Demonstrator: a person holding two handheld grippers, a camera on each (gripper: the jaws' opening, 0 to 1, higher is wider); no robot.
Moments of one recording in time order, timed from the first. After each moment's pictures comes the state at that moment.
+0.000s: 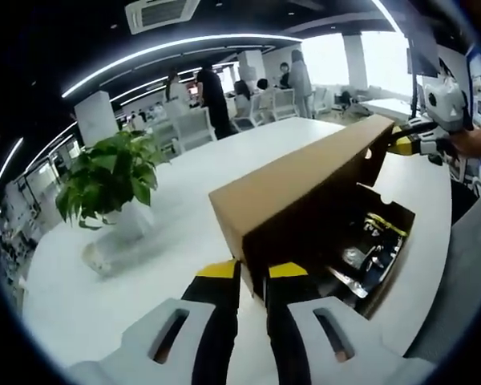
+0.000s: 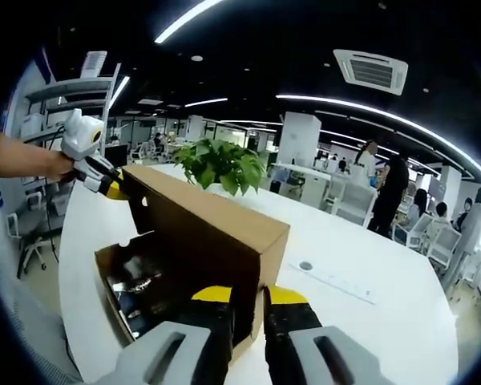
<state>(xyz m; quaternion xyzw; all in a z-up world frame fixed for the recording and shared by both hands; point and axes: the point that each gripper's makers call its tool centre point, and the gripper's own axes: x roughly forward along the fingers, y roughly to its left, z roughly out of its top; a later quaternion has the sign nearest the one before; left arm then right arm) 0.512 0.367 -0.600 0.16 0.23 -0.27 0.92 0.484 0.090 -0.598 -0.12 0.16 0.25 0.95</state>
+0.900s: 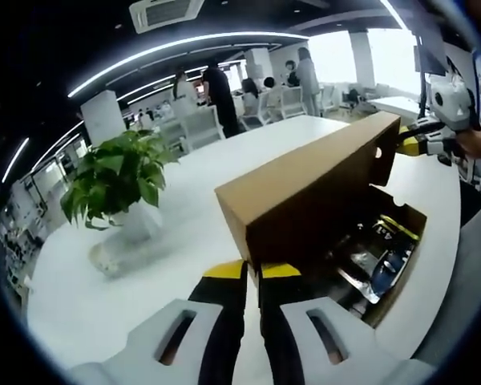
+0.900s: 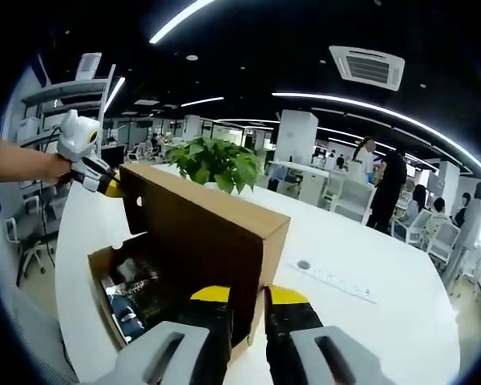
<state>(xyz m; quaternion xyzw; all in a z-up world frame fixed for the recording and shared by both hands) 0.527 0.370 -0.599 0.17 0.23 -0.25 0.93 0.499 0.088 -0.604 -0.11 0.17 0.24 0.95</state>
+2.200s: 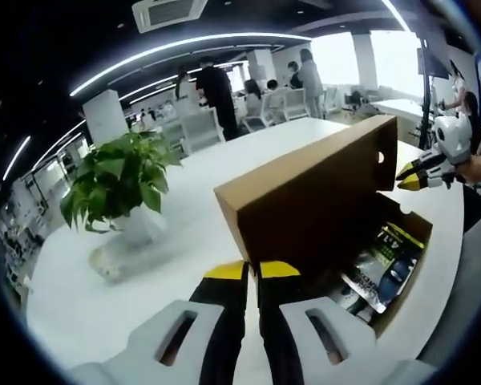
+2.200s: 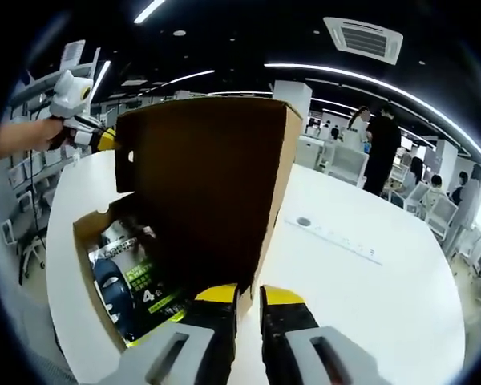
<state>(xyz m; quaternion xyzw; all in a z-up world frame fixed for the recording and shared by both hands) 0.547 0.370 -0.595 0.16 0.23 -0.25 0.93 0.496 0.071 -0.676 -0.12 0.25 0.21 0.94</state>
